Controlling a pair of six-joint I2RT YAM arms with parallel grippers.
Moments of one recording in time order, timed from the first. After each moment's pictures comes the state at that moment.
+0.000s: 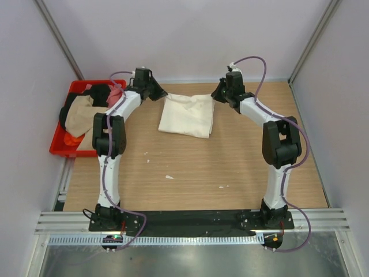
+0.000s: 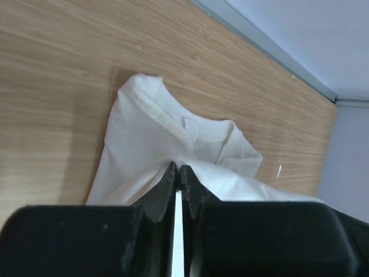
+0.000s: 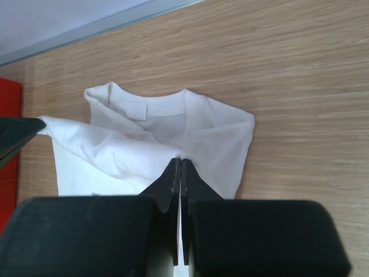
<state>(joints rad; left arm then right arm) -0.21 2.27 1.91 -0.29 0.21 -0.82 0.28 2.00 1.56 -0.08 -0.05 0.53</state>
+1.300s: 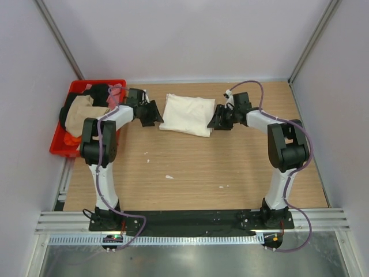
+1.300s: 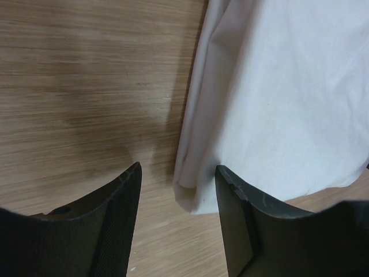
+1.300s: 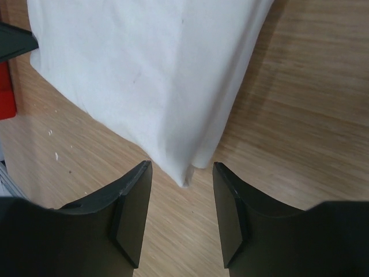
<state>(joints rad) -0.17 2.06 1.45 -0.32 0.32 -0.47 0.21 1.94 1.28 -0.20 -0.52 0.39</state>
